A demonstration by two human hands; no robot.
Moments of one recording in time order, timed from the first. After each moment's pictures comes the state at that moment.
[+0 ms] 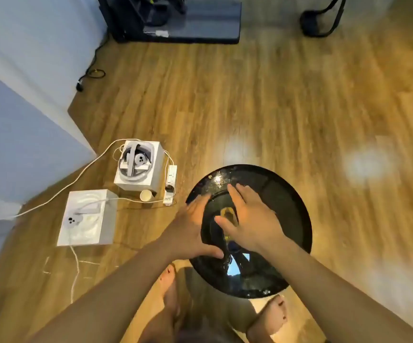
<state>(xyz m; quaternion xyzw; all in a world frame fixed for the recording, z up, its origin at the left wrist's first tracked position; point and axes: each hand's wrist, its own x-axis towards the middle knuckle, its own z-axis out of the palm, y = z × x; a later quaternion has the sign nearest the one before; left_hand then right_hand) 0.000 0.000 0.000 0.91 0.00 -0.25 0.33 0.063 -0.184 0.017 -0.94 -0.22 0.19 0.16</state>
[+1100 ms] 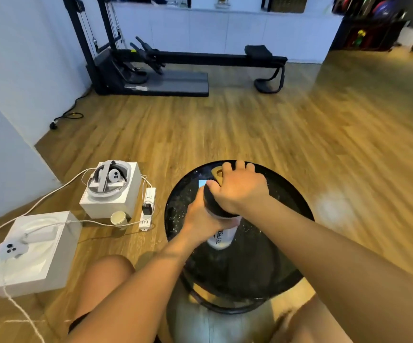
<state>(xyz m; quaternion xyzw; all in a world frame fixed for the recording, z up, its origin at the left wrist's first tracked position) -0.044 -0.050 -0.197 0.82 0.05 0.02 0.57 0.003 -0.161 -0.101 -0.99 -0.12 0.02 0.02</state>
